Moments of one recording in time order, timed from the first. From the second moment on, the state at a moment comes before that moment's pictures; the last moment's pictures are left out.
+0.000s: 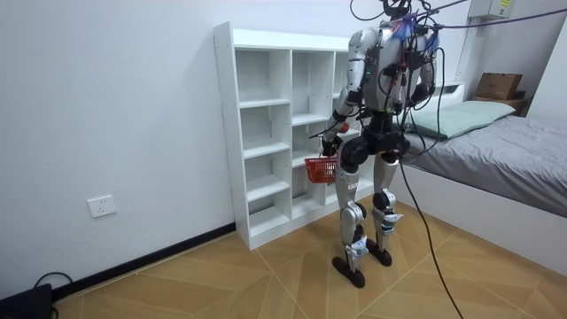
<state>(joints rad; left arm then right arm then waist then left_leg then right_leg) 0.17 0.23 -0.23 0.75 -0.03 -0.18 -0.21 0.10 -0.26 0.14 0.42 -0.01 -0.23 -0.17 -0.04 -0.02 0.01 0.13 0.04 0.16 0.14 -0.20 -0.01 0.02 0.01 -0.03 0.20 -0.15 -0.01</state>
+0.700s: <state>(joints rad) 0.19 0.24 -0.19 0.69 -0.03 -0.15 -0.23 0.07 -0.27 0.13 0.50 0.06 -0.22 -0.19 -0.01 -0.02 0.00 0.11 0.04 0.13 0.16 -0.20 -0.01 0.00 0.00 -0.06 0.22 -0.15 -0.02</state>
